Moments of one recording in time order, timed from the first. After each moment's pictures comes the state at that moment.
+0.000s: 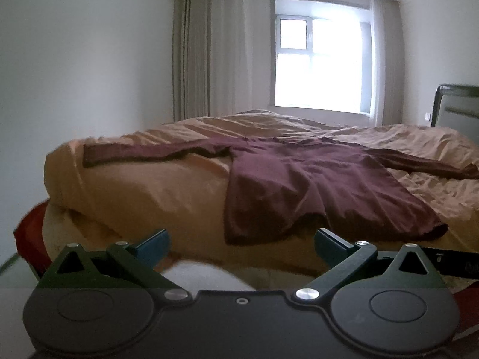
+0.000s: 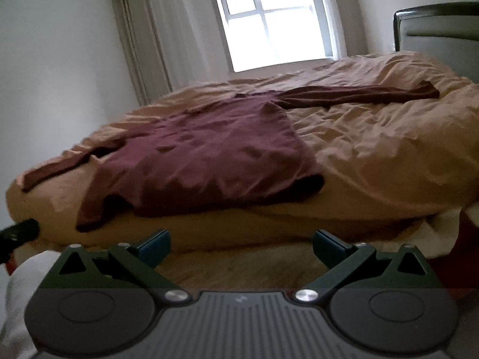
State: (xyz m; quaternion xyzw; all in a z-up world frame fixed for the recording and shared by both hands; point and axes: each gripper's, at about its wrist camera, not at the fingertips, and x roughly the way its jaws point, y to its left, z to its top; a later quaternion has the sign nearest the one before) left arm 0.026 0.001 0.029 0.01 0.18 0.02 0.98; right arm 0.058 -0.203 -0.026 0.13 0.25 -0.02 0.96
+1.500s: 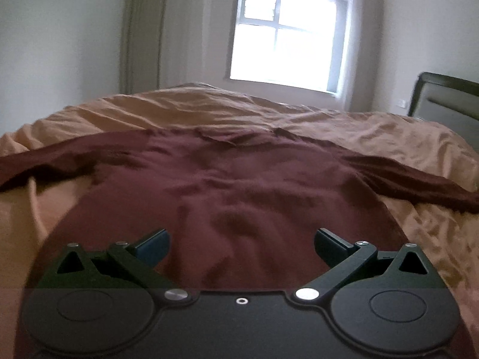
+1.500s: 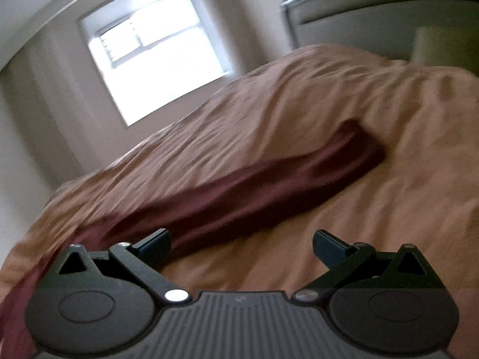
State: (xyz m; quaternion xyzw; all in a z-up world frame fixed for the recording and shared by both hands) left arm 0.311 -0.103 0.006 -0.03 0.24 -0.08 0.97; right arm 0.289 -0.520 0.007 0.28 0.19 -0.20 0.92
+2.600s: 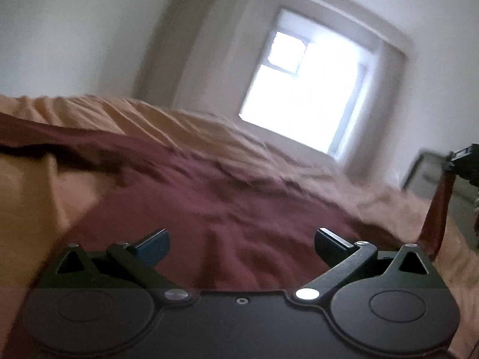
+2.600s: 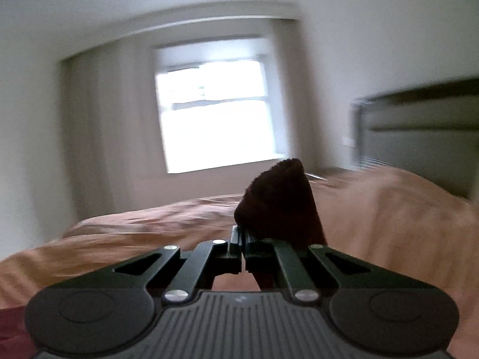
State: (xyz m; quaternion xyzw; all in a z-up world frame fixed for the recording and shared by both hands) left arm 0.295 -0.040 0.005 -0.17 0.15 -0.06 0.97; right arm 0.406 -0.410 0.119 0.09 0.06 -0.12 0.99
